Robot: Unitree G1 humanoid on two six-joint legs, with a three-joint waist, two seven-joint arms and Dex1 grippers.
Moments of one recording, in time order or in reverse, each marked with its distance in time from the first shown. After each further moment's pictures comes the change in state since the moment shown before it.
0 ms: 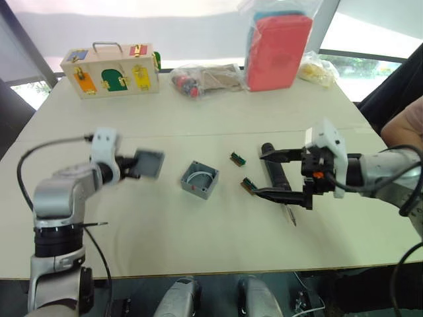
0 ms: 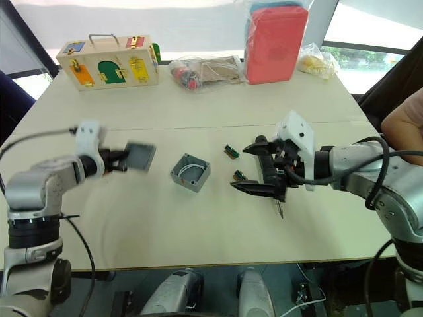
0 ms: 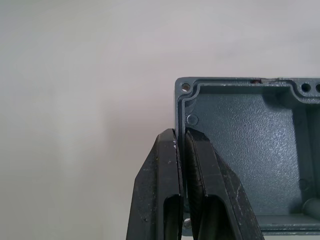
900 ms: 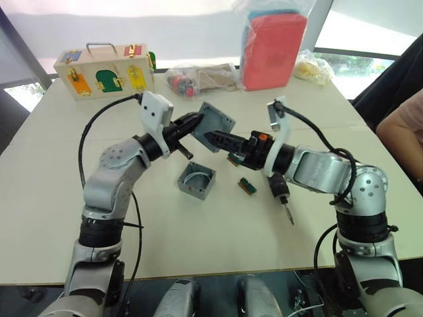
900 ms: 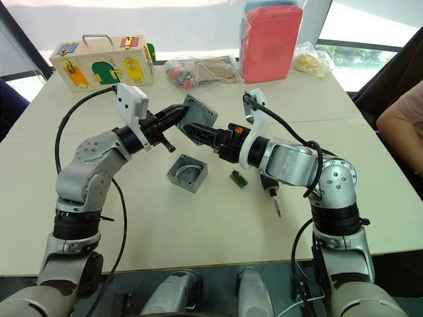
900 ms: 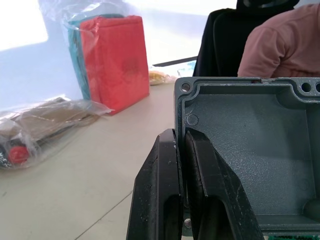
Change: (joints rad) left arm -0.027 -0.192 -0.216 0.020 -0.058 -0.463 -0.062; right arm -0.153 0.457 0.105 0.261 0.805 -0.080 -1.179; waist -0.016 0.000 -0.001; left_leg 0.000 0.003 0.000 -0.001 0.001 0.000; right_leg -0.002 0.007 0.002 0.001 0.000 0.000
